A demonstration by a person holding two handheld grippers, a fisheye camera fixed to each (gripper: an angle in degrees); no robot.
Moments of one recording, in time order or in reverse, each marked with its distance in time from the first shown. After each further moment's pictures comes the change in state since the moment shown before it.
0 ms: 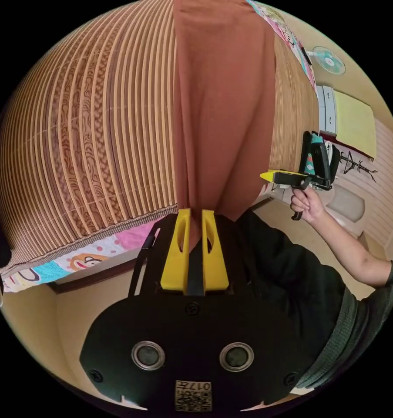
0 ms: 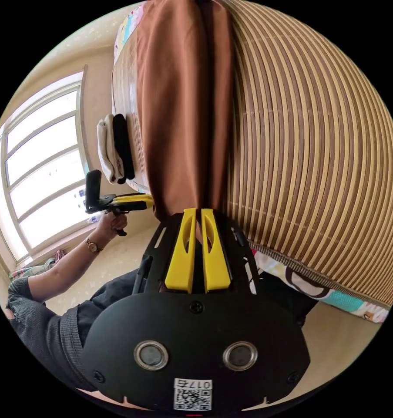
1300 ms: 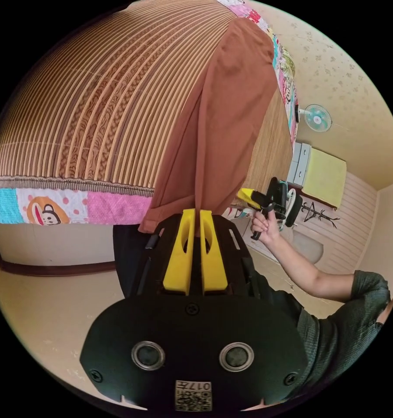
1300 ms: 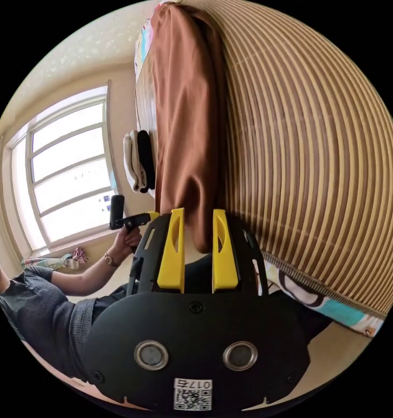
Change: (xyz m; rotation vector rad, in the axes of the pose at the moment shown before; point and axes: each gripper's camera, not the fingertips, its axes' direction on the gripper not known) left arm -0.046 0.088 0.002 0.207 0.245 -0.204; right arm 0.018 0.086 0.018 0.069 -0.155 -0.058
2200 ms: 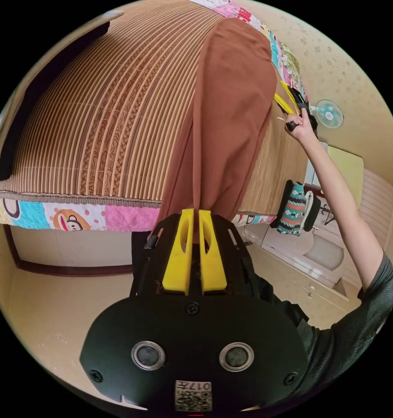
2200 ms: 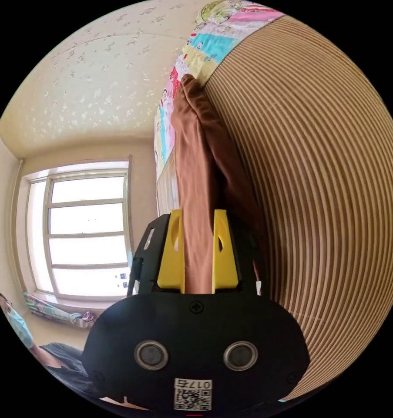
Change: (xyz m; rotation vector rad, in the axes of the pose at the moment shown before) left arm -0.028 -0.039 0.030 0.043 -0.092 0.027; right arm -0.088 -0.225 -0.081 0.440 -0.110 -0.020
